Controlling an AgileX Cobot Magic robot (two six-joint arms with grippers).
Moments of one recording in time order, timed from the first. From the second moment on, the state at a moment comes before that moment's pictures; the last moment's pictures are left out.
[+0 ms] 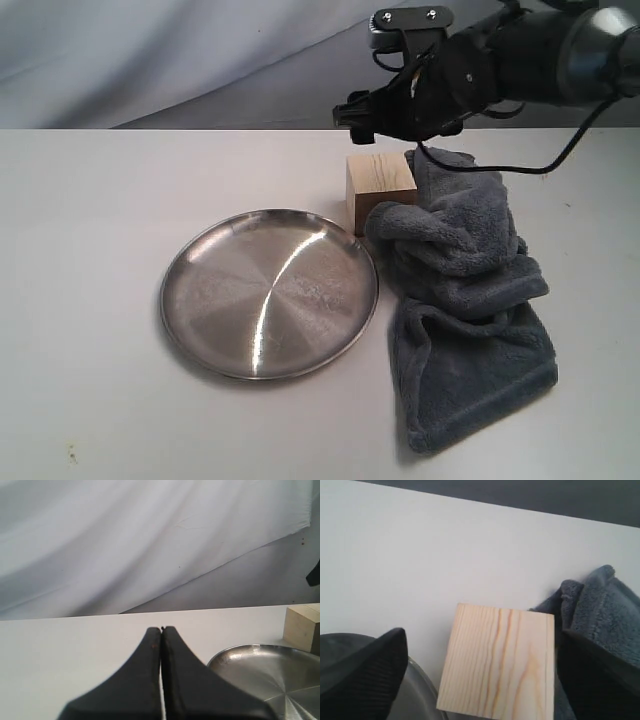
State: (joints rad) left arm -0.13 0.00 0.00 -0.06 0.10 0.06; right arm 0.56 2.03 -1.55 -0.23 0.40 0.38
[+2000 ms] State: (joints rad) left arm -0.13 0.00 0.00 -0.06 0.10 0.06; right arm 0.55 2.20 -1.56 -0.39 0.35 0.41
